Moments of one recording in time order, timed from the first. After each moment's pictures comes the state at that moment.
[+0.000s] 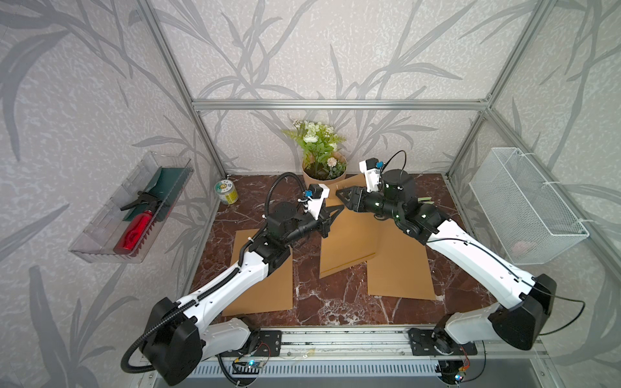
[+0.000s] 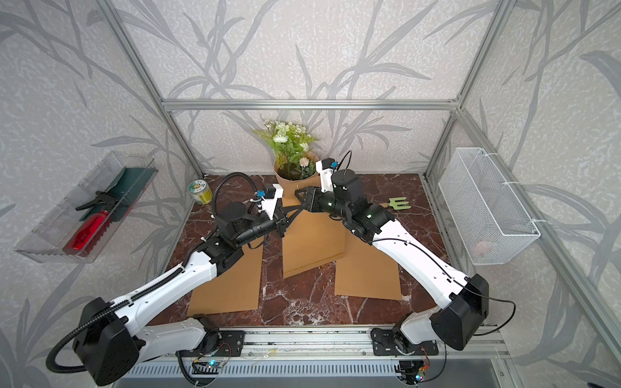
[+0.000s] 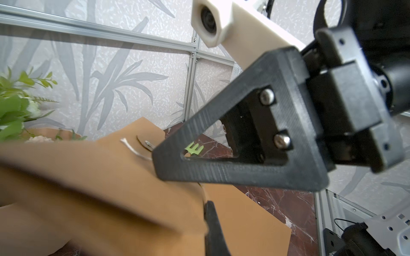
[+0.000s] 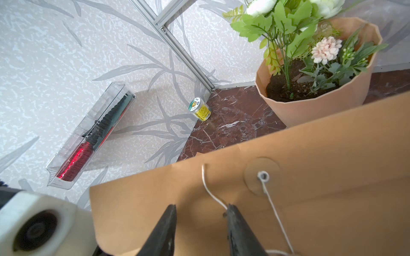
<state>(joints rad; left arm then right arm) -0.60 1.19 0.87 0.31 0.39 -0.16 0.68 1.41 1.38 -0.28 -0.24 0.66</state>
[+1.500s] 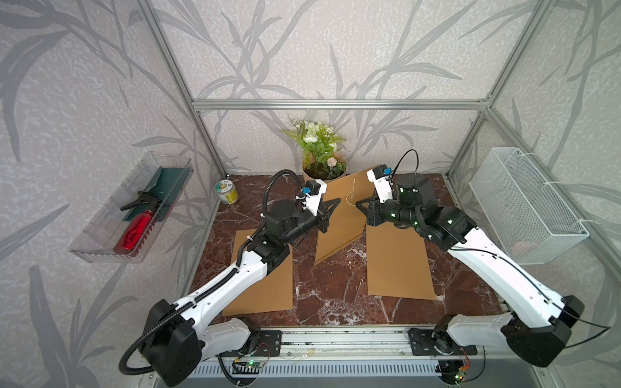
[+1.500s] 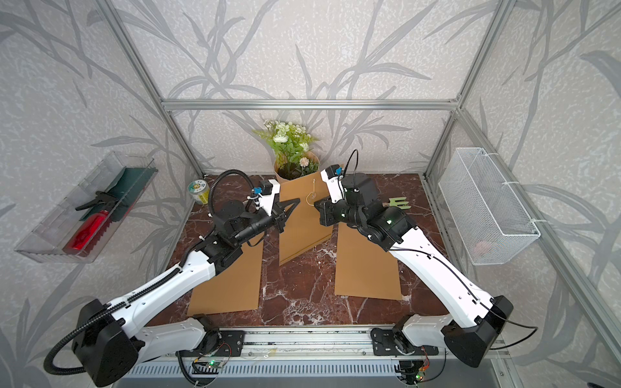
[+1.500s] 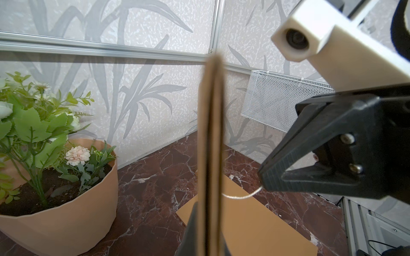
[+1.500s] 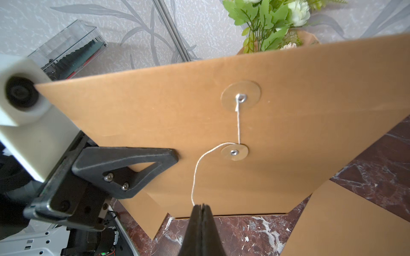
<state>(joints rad) -0.60 1.19 0.90 0.31 0.30 -0.14 0.68 1.30 1.44 -0.62 -0.18 0.35</state>
